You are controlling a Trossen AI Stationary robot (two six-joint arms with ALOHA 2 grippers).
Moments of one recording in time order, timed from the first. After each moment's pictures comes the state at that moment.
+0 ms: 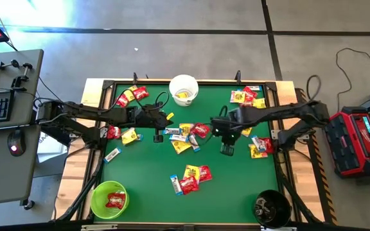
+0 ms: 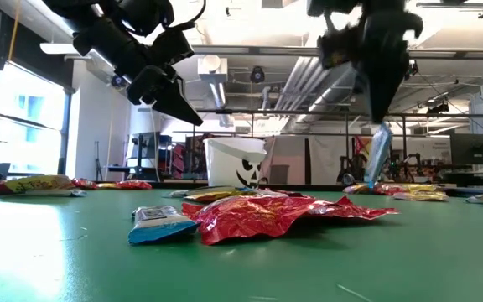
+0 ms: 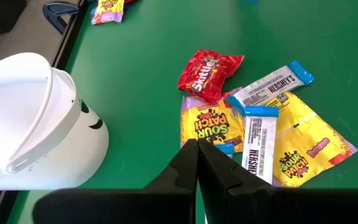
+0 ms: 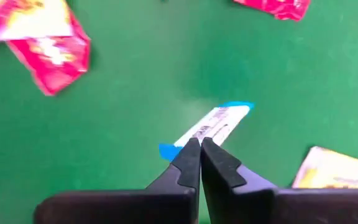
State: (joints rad) left arm 0.14 1.35 0.72 -0.03 -0.13 0.32; right arm 0.02 1.54 1.21 -1.09 -0.08 0.31
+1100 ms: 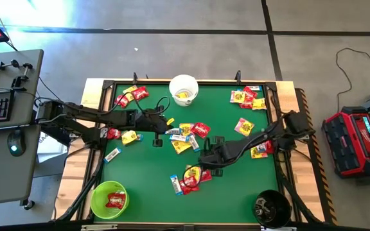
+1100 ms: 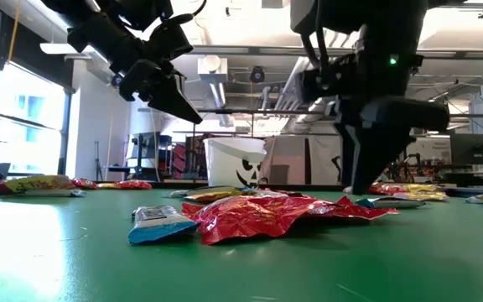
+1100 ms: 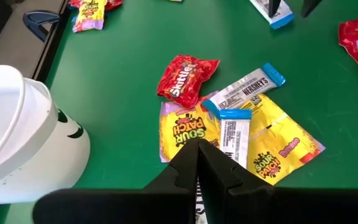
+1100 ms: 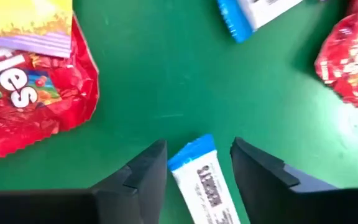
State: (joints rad) left arm 0.08 1.35 0.72 -0.04 -0.13 0.31; right arm 0.32 1.87 1.21 -0.81 0.29 0.34
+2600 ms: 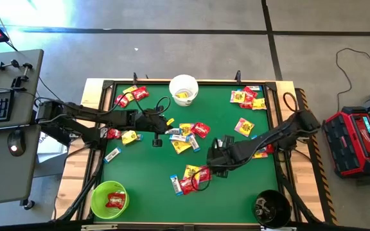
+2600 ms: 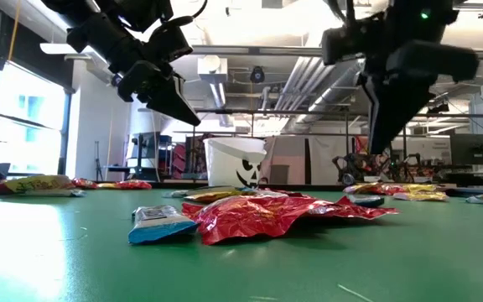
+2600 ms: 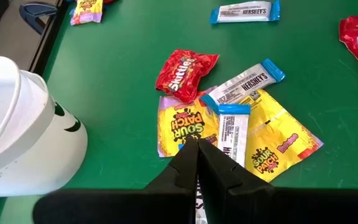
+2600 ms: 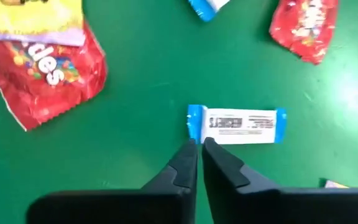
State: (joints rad) left arm 0.08 1.35 0.72 -0.06 -0.13 0.29; right arm 0.39 1.74 1.20 -0.93 0.33 0.53
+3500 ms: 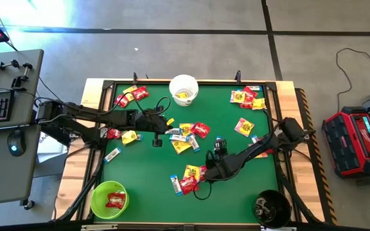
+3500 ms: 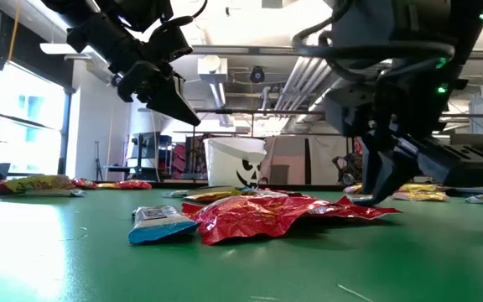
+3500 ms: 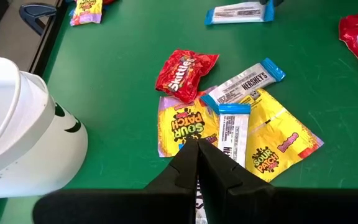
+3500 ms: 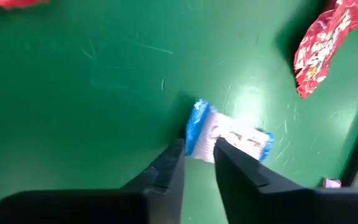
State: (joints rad) left arm 0.08 1.35 0.72 -0.06 -0.13 0.30; right arm 0.44 1.95 1.18 -0.93 0.55 0.23
